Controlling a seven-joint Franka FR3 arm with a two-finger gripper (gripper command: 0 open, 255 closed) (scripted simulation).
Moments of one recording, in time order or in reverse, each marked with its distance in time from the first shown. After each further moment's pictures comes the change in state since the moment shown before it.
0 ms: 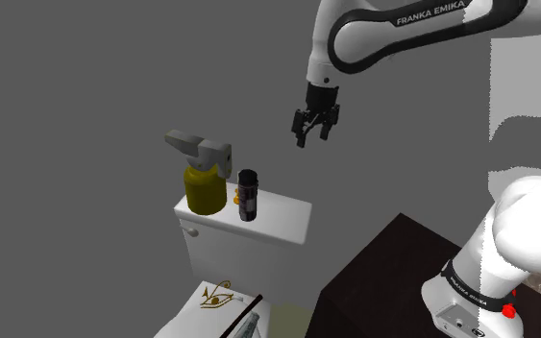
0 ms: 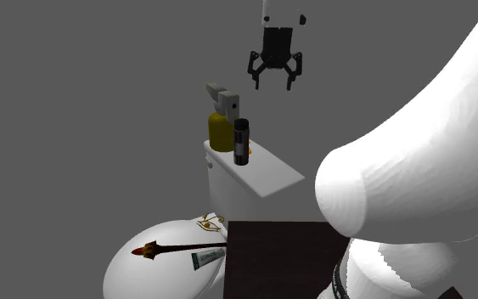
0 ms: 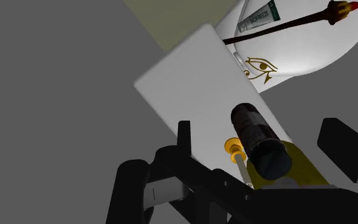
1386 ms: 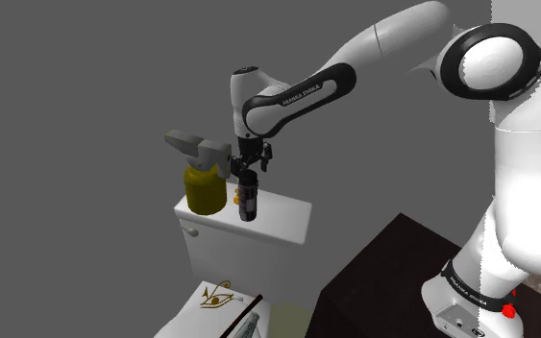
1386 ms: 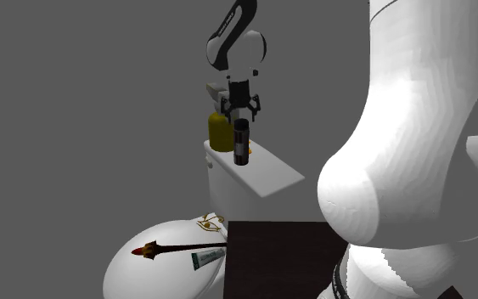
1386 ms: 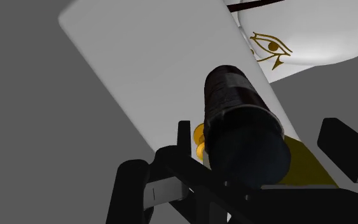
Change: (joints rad) arm 0.103 0.703 0.049 0.469 -0.242 0.153 0.183
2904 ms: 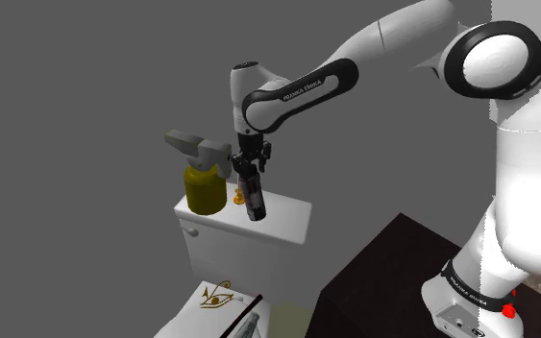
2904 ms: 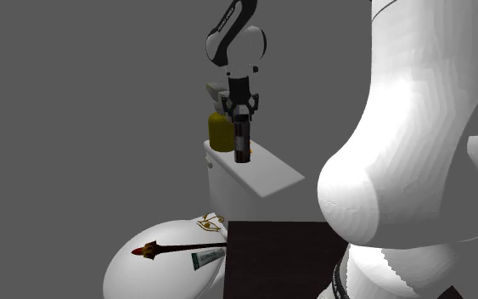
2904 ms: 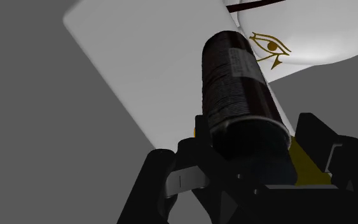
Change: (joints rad) arm -0.001 -0.015 0.002 0.010 0.005 -0.025 -0.004
